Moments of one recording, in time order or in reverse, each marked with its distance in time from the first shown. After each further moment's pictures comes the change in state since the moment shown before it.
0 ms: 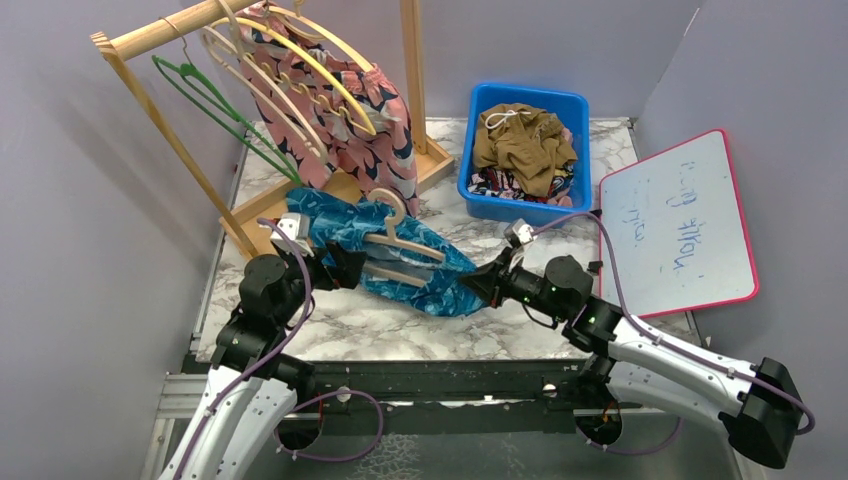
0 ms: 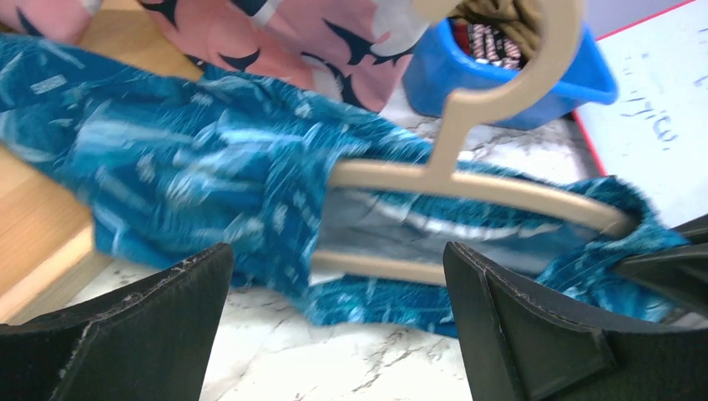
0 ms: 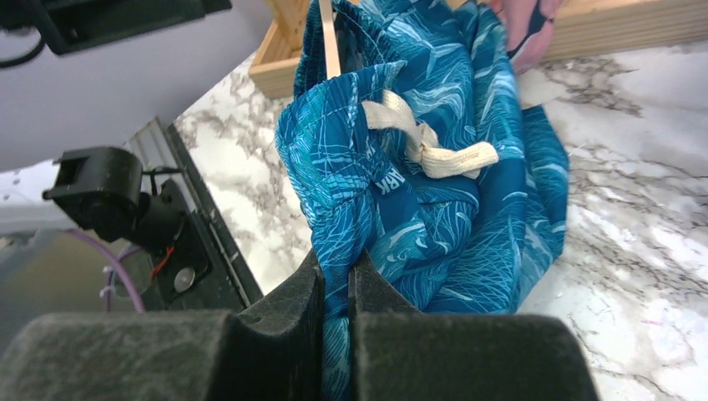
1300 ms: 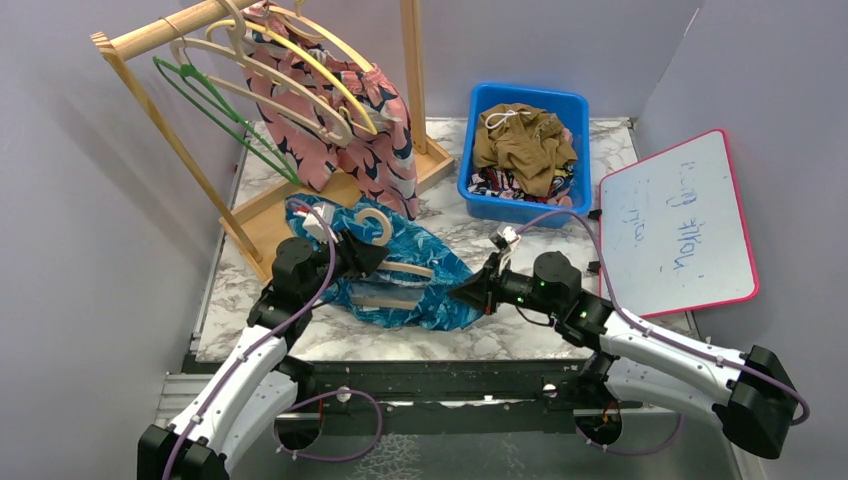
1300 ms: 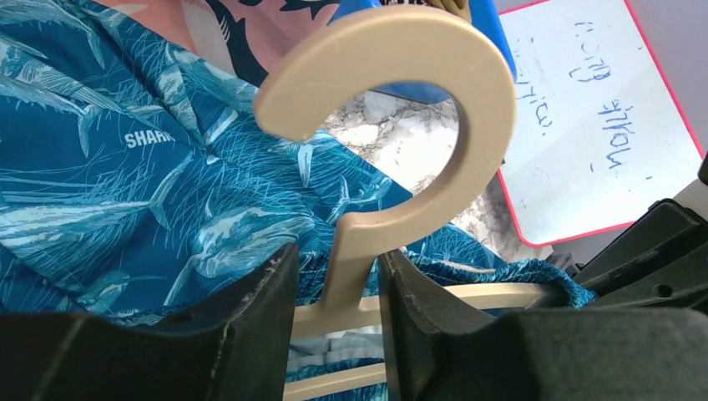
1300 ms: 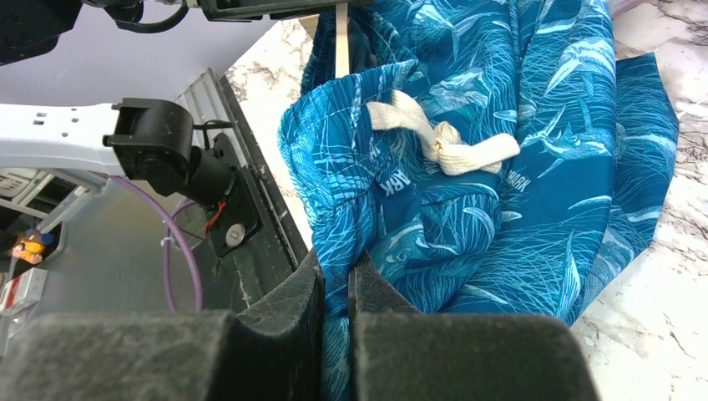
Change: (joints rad) left arm 0.000 0.280 -0.164 0.469 0.246 -0.278; right arm 0.000 0.089 0.021 -0.012 -0.179 0.074
